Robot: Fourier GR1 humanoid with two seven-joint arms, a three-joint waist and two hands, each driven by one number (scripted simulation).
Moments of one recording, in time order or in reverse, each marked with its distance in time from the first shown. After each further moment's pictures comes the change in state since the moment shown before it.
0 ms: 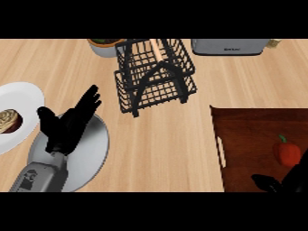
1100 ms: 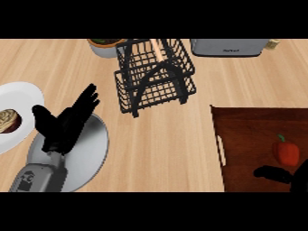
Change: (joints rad) left arm 0.012 -0.060 0.085 -0.035 -0.059 -0.074 0.053; right arm -0.097 -0.066 -0.174 0.245 -0.229 -0.179 -0.195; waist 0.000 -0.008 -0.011
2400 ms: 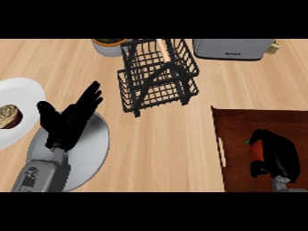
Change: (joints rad) left arm -0.029 -0.025 0.015 0.014 -0.029 -0.025 0.015; right arm -0.136 -0.149 0.228 0.149 -0.026 0.272 -0.379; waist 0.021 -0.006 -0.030
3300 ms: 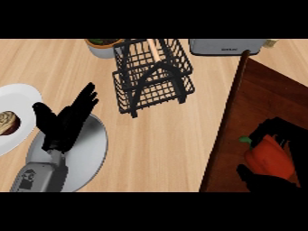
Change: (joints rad) left arm 0.020 -0.004 0.024 -0.005 -0.010 0.016 0.004; right arm -0.015 0.087 0.044 -0.849 -0.315 0.489 0.209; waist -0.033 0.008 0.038
